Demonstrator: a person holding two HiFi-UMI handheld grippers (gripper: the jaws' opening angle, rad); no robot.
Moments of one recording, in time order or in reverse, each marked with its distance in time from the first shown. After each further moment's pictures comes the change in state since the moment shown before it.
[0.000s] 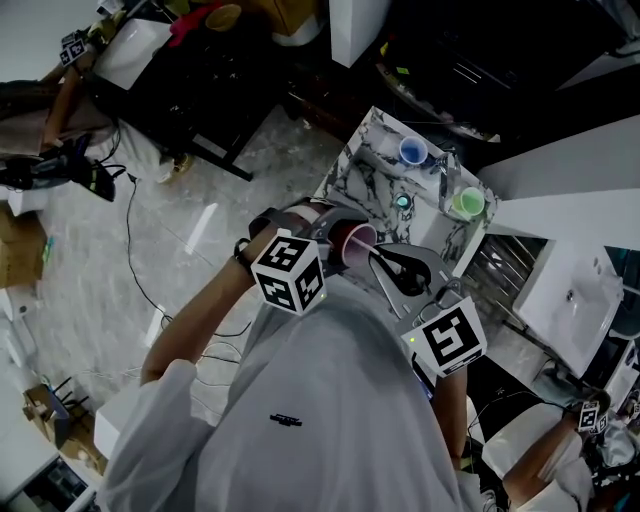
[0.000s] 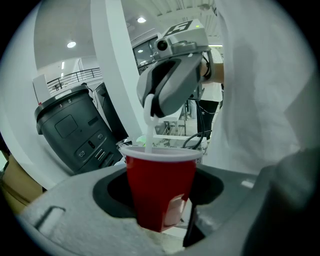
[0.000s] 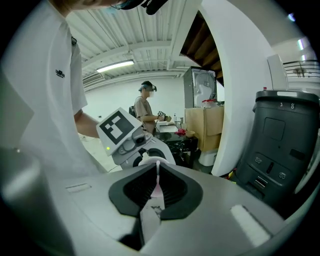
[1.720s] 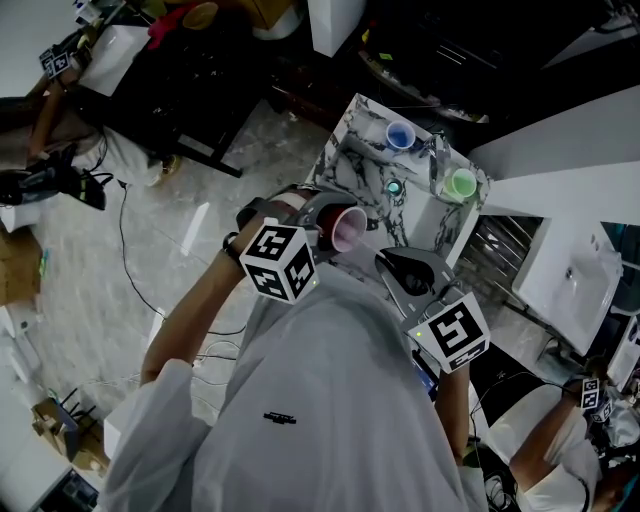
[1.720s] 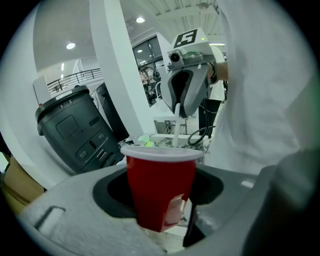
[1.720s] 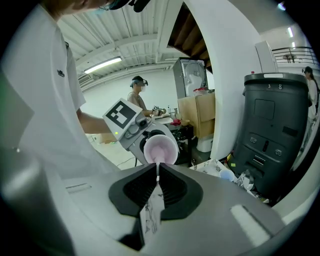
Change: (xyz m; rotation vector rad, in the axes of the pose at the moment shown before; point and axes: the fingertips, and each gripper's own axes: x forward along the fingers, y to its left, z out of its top) left arm 0.000 0.007 -0.005 0.012 0.005 0.012; right arm -0.017 0.007 -0.040 0.147 0.057 -0.029
